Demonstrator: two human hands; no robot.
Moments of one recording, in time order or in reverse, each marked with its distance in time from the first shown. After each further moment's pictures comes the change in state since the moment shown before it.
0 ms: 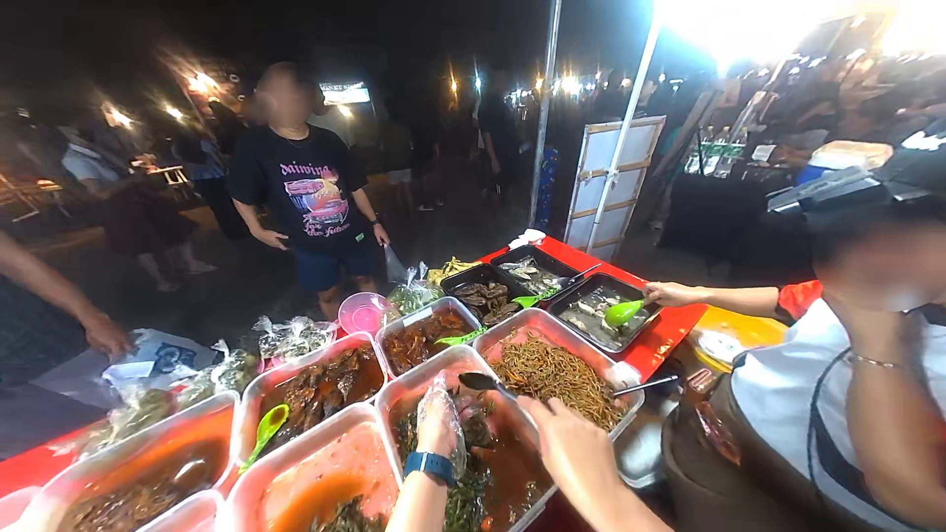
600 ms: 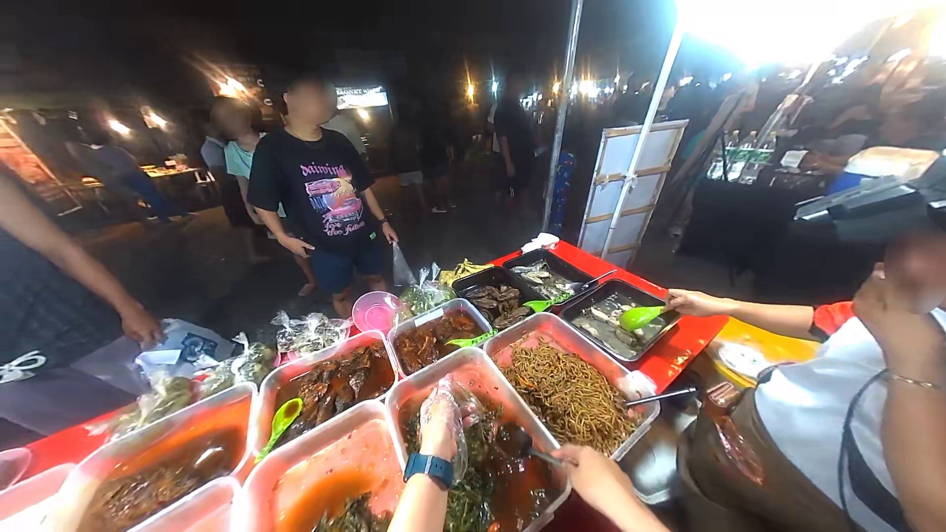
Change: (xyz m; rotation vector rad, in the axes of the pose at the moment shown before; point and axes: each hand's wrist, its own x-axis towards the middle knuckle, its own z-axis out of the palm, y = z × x) left_hand 0.006 -0.004 -0.015 0.103 0.057 0.040; right_hand 0.022 0.082 0.096 0.310 -0.533 0.247
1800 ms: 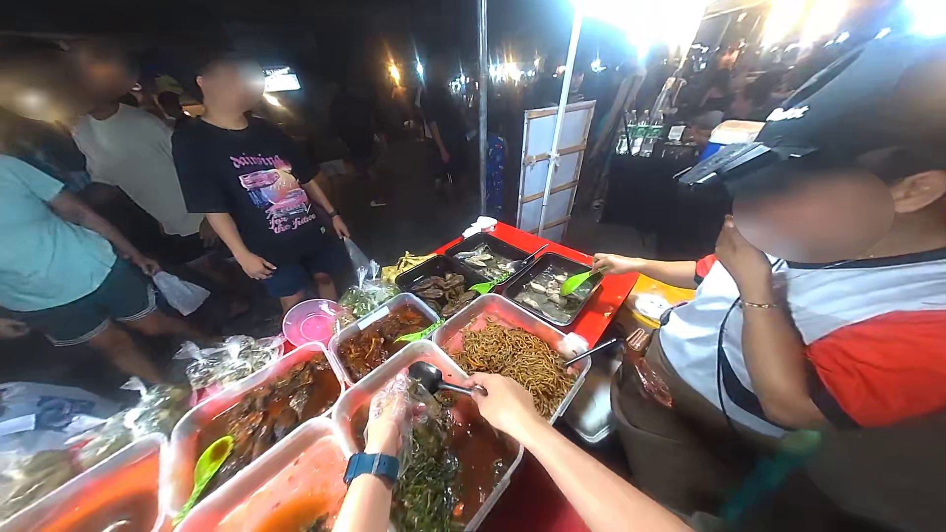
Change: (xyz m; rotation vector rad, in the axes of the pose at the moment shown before) left_hand 0.002 0.008 0.000 0.426 -0.134 0.118; right_hand -0.021 -0.092 -0.052 0.079 0.096 -0.168
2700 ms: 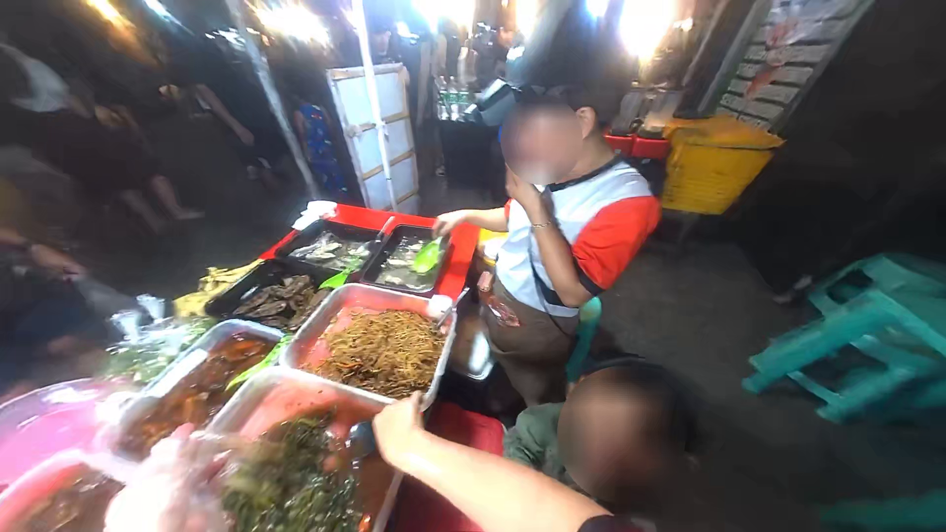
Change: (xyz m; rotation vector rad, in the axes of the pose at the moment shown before) left_hand 0.010 0.007 -0.042 -0.061 -0.094 0.187; right_hand -0.008 0.032 0.082 -0.387 -0.107 0.251
